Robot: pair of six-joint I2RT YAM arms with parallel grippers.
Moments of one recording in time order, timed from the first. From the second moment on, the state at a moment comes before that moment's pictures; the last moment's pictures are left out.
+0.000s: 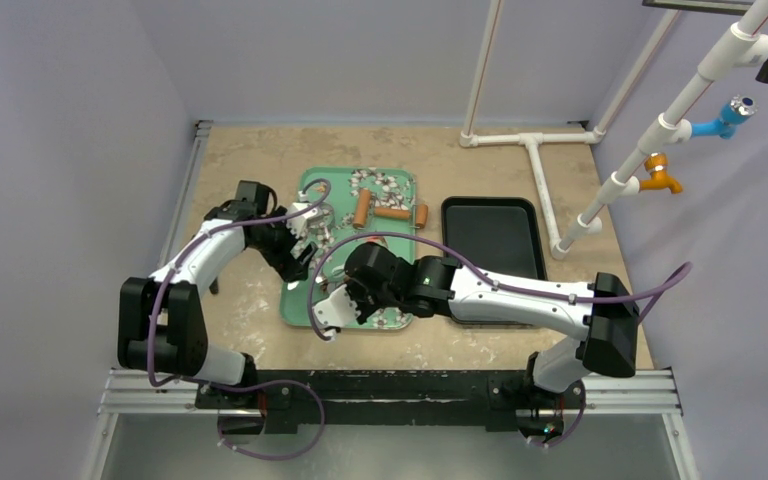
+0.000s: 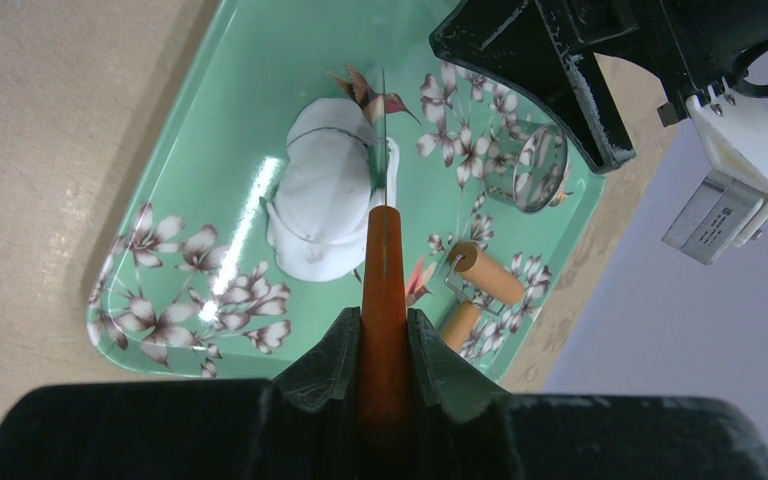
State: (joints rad) left arm -0.11 1.44 0.93 -0.69 0.45 0.67; right arm 1.22 1.52 1.26 -0.56 0.11 -1.04
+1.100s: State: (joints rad) left arm -0.10 1.48 0.94 -0.70 0.41 0.67; right arm 1.19 1.45 1.18 -0.59 0.26 -1.00
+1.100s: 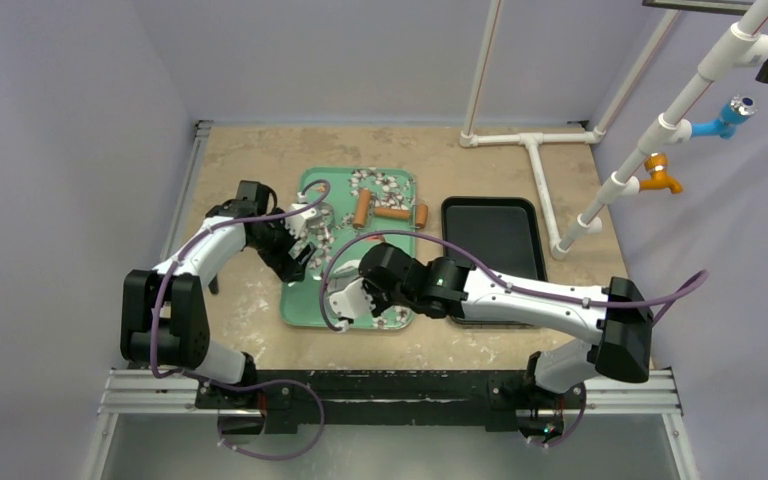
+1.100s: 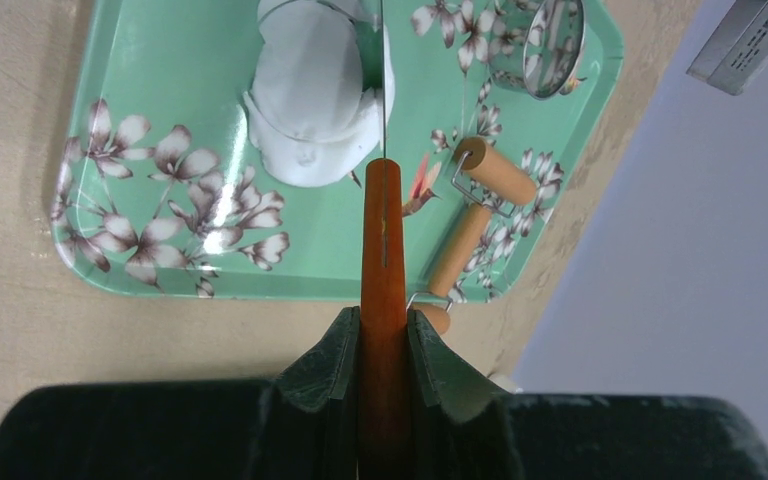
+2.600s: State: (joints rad) left arm -0.10 1.49 0.95 -0.72 0.42 0.67; right arm 1.16 1.37 1.04 -0.50 0.32 -0.92
